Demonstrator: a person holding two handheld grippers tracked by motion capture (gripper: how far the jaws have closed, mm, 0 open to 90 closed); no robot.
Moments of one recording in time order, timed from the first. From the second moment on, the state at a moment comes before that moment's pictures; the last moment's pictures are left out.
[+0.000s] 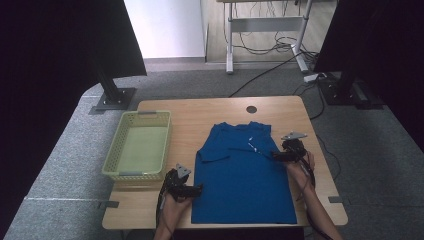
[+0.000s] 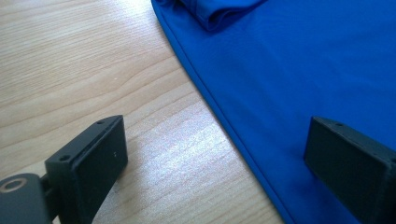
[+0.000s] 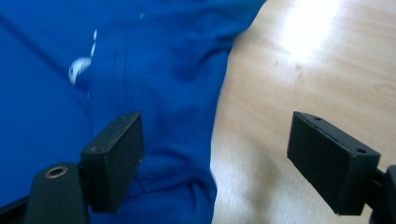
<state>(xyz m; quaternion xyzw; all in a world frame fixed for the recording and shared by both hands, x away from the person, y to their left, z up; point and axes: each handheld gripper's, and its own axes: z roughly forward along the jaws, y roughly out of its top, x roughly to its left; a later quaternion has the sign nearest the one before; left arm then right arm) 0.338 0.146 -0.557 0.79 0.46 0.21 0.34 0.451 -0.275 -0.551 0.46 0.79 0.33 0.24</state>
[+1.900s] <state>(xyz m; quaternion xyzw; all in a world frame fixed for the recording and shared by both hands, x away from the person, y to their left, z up) 0.338 0.146 -0.557 0.79 0.46 0.21 0.34 0.339 -0.299 -0.562 0.46 0.79 0.35 0.20</state>
